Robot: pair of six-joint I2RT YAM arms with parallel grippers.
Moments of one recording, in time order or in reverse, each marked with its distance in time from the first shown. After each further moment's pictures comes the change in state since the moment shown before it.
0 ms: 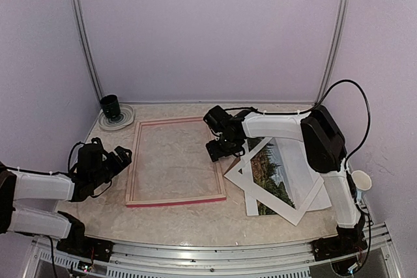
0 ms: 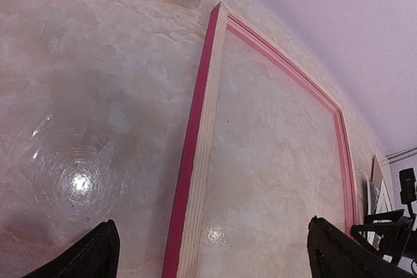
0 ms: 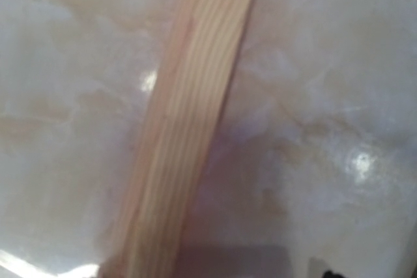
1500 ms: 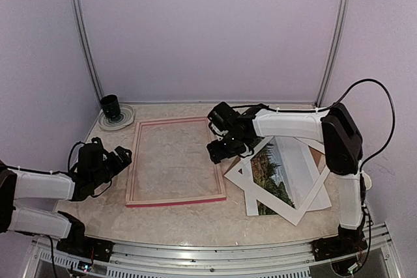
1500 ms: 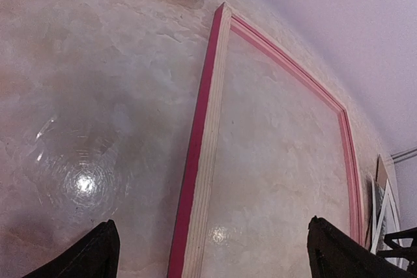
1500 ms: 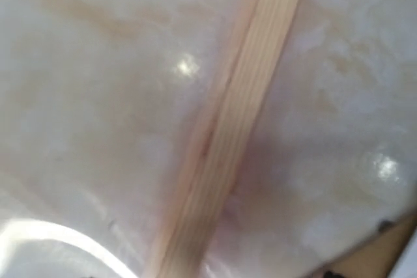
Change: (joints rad) left arm 0.000 0.008 0.002 -0.002 -0.011 0.010; right arm 0.032 -0.151 -0.125 -0.021 -0.078 0.007
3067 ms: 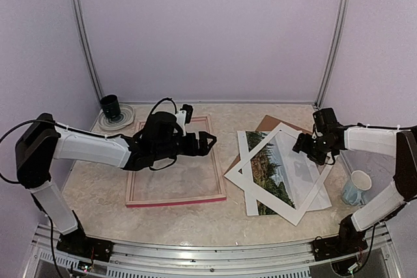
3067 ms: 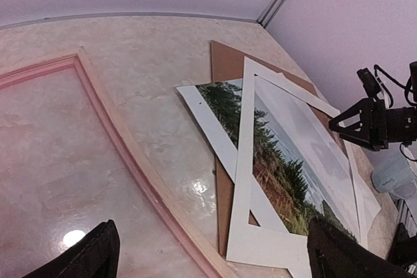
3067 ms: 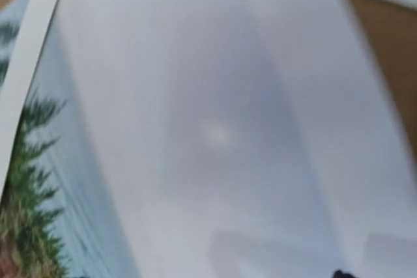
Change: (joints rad) left arm -0.499 0.521 0.700 -0.059 0.113 0.335; right arm -0.657 -0.685 -0.888 0.354 -0.153 0.301
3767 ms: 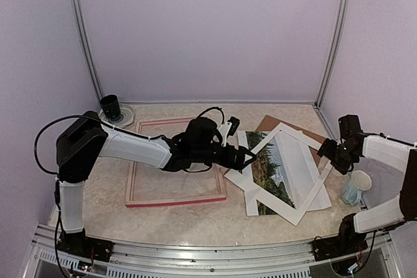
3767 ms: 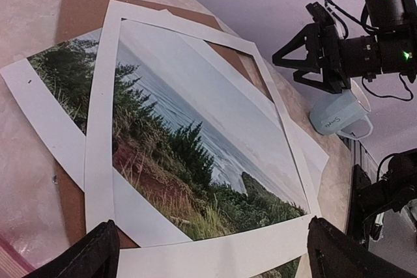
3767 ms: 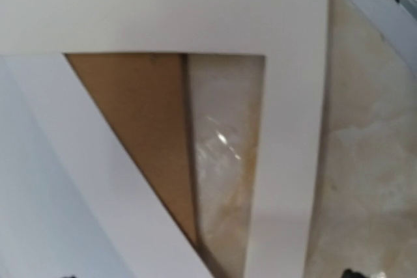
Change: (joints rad) left arm -0.126 0.352 0.352 -0.008 0.290 0.036; right arm -0.244 -0.198 -0.111 -0.116 0.064 0.014
